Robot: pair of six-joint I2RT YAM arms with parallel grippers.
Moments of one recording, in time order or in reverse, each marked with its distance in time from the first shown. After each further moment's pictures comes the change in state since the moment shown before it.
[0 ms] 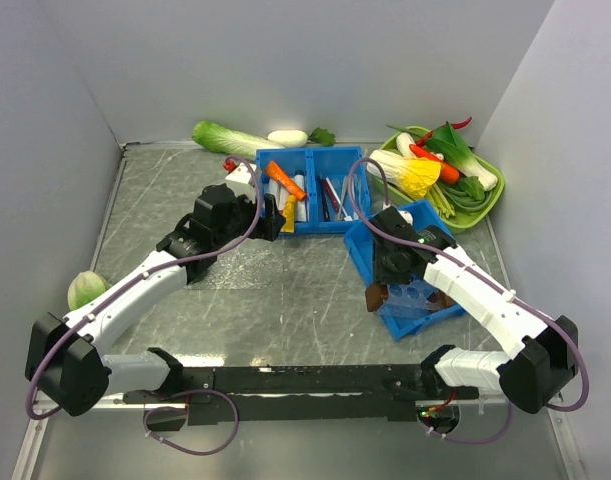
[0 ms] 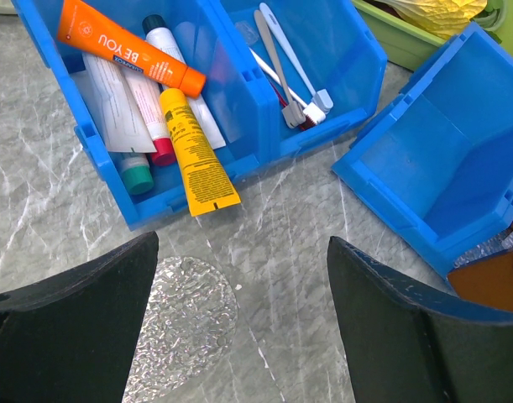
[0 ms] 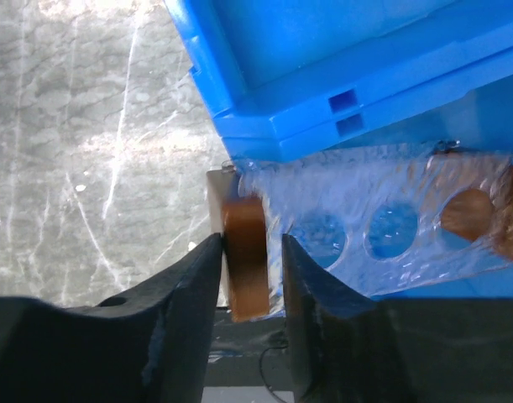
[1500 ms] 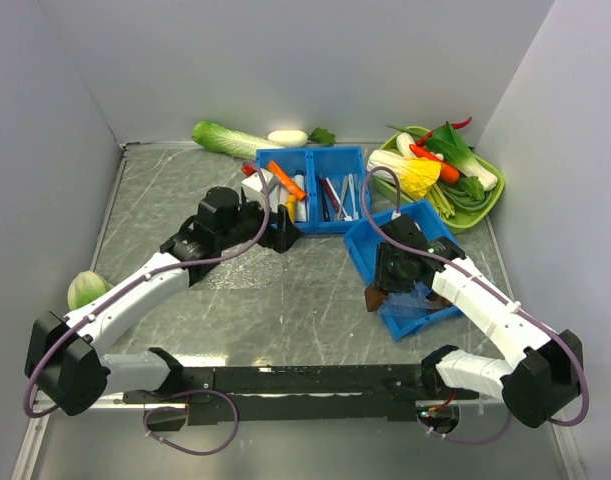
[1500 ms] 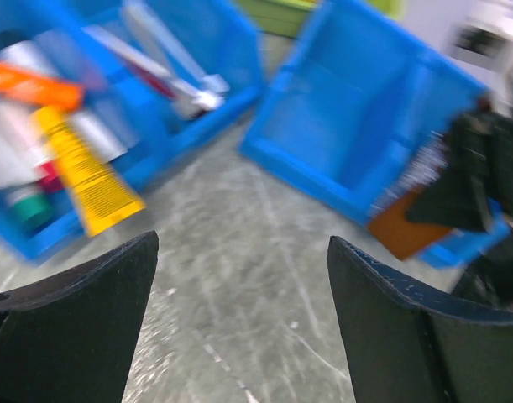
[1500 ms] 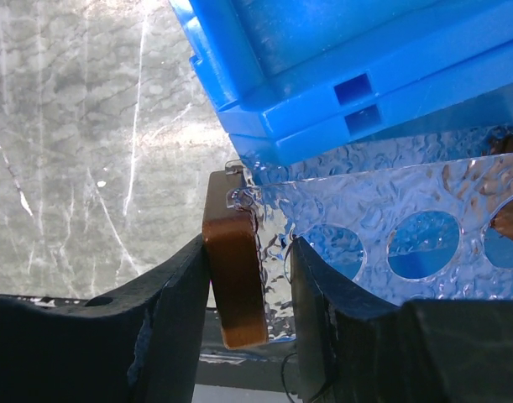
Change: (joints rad) left arm -0.037 0.000 0.000 0.040 0.227 0.031; right arm -0.089 -0.075 -0.138 0.115 -0.140 0.012
